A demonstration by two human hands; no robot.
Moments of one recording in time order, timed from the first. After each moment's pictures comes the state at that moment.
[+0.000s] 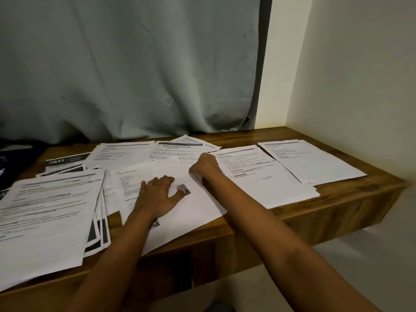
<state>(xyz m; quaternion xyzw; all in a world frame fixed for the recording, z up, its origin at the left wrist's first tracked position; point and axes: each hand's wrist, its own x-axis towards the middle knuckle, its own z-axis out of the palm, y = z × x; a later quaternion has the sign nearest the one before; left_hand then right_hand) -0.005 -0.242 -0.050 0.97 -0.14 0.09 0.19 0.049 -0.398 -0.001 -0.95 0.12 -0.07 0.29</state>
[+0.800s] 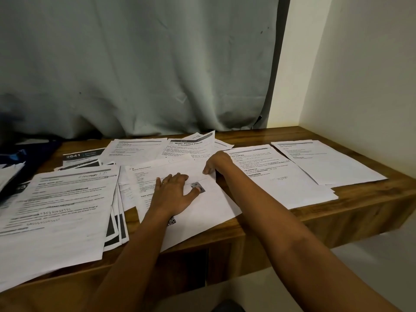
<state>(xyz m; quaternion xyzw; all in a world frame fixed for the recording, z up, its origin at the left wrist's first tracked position) 0.009 -0.241 -0.064 0.97 -0.14 0.11 0.17 0.063 -0.398 0.011 -0.94 0.15 0.04 0.30</state>
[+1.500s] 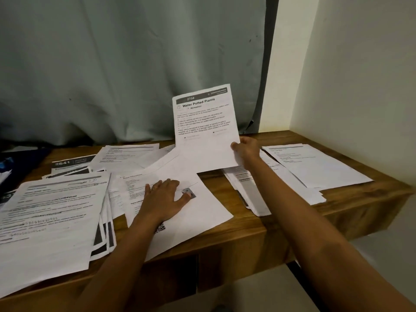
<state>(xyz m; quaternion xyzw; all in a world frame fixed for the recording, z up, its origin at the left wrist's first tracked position) 0.005 -0.239 -0.058 0.97 -0.15 0.08 0.16 0.060 -0.492 0.025 -0.73 0.13 -0.21 0.64</state>
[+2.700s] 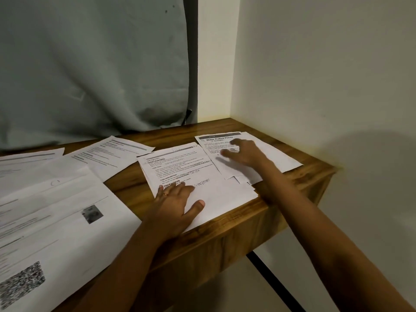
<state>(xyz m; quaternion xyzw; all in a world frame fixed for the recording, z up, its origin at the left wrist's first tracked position) -0.013 -0.442 -0.056 0.94 -0.33 0.02 0.13 0.024 -0.713 0.000 -0.96 0.12 -0.14 0.21</state>
